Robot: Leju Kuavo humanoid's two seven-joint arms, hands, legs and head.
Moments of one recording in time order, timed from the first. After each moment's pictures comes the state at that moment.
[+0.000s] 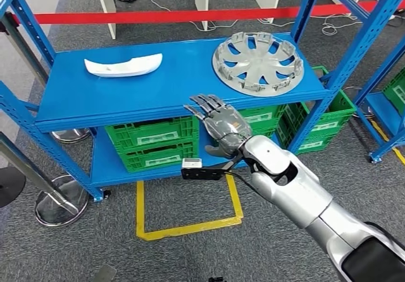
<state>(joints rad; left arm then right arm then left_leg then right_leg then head) -0.12 -0.12 0.88 -0.25 -1.22 0.30 -0.46 -0.66 -0.21 0.84 -1.31 1.11 -0.10 -0.06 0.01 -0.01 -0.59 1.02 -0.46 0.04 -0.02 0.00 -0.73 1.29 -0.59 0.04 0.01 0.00</state>
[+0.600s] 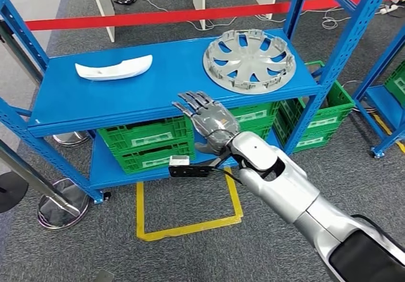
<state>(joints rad) -0.10 -0.11 0.89 -0.25 -1.17 0.32 -0.49 -0.70 -0.12 0.86 -1.24 1.12 -0.12 -0.08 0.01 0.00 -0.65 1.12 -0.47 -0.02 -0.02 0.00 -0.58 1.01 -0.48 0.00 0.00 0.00</state>
